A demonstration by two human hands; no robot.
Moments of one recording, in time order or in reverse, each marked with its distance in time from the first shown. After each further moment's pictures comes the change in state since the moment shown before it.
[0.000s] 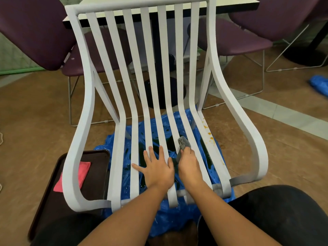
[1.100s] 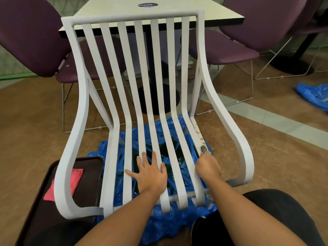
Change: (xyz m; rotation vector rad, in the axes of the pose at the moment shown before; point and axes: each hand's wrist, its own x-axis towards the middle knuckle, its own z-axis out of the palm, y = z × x) left_hand -0.001 0.000 -0.002 0.013 -0.009 -0.018; right_hand 0.038 0.055 -0.056 -0.171 0.045 0.362
